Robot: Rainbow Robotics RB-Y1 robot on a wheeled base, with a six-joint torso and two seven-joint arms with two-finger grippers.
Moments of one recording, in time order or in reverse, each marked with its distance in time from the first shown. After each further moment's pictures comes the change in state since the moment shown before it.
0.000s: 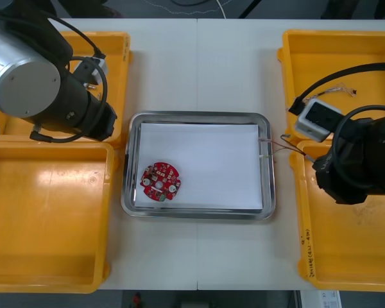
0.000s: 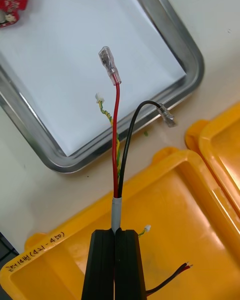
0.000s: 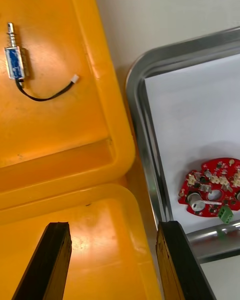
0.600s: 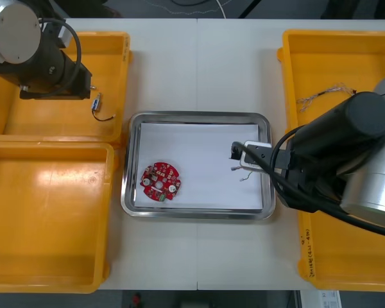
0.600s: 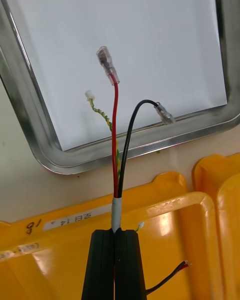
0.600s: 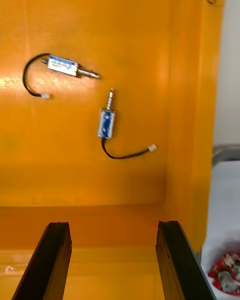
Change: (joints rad) right arm -0.217 -0.003 0.491 0.103 0.257 0.000 0.127; left arm -0.112 0.001 0.111 0.302 -0.095 -0.122 0.000
